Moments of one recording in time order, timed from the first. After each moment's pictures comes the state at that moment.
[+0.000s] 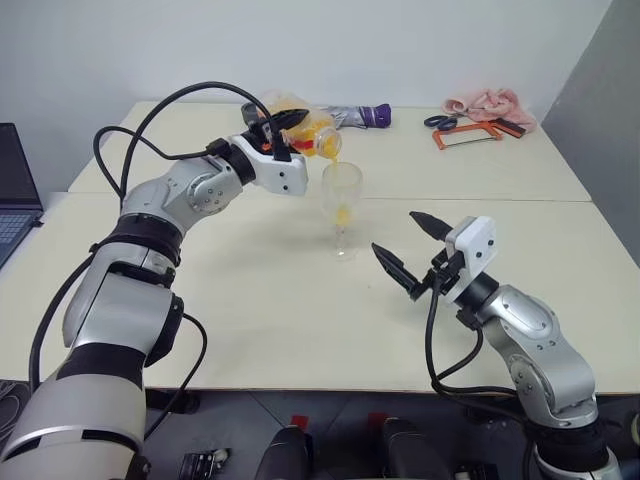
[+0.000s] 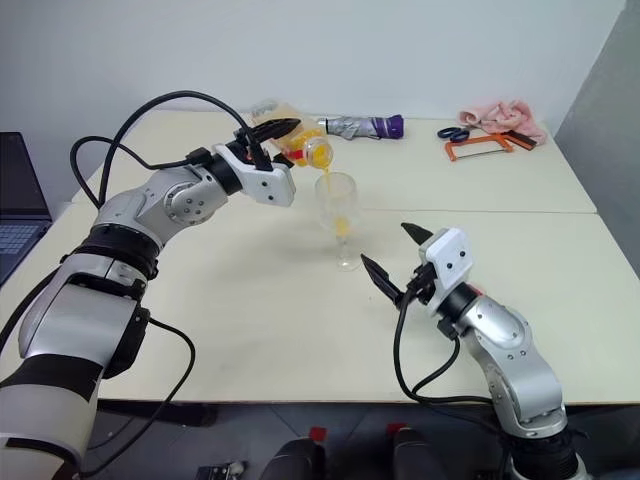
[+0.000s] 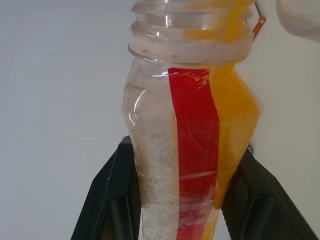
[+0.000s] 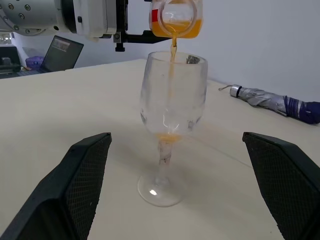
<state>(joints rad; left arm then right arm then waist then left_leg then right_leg) -1.23 0.63 -0.39 1.07 0.74 -0.85 0.03 -0.20 -0.35 0.06 -0.54 0.31 0.43 0.45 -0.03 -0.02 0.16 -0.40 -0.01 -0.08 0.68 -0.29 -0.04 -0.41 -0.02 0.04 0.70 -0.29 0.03</state>
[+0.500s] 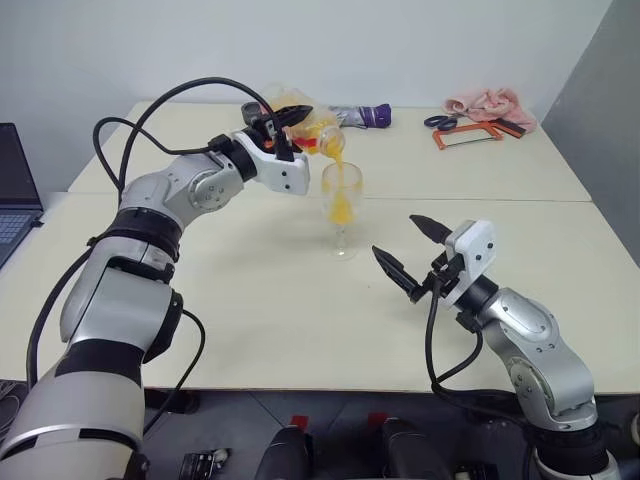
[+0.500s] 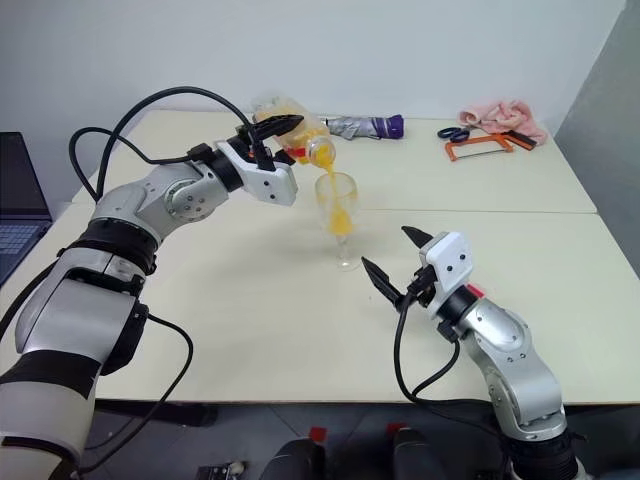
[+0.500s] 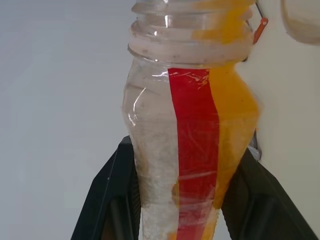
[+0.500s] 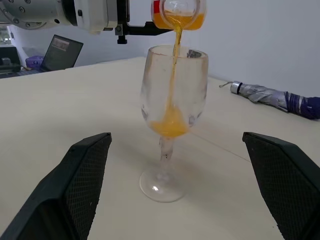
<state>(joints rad) -1.26 0.63 -0.43 1.07 0.76 -0.86 0.06 -0.18 -0.35 0.06 -0.54 0.31 0.42 0.45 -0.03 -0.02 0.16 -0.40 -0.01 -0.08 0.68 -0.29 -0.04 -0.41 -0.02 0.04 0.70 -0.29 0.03</state>
